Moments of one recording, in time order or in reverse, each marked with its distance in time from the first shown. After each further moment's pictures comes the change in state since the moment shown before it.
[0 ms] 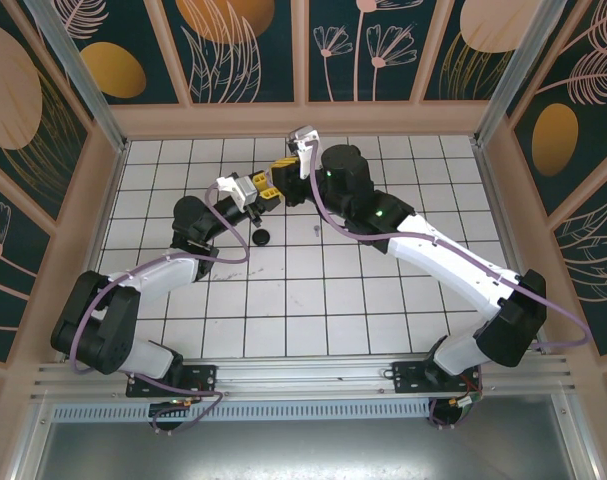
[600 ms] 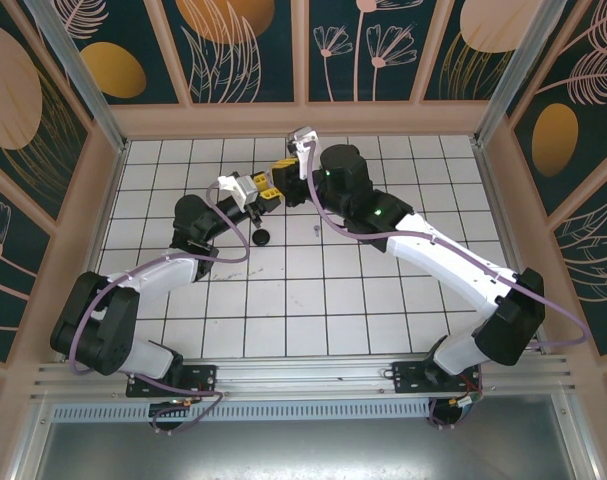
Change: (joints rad) left arm 0.000 -0.006 0.002 -0.042 -0.003 -0.015; right arm -0.005 0.010 -0.005 -0.003 -0.008 -0.032
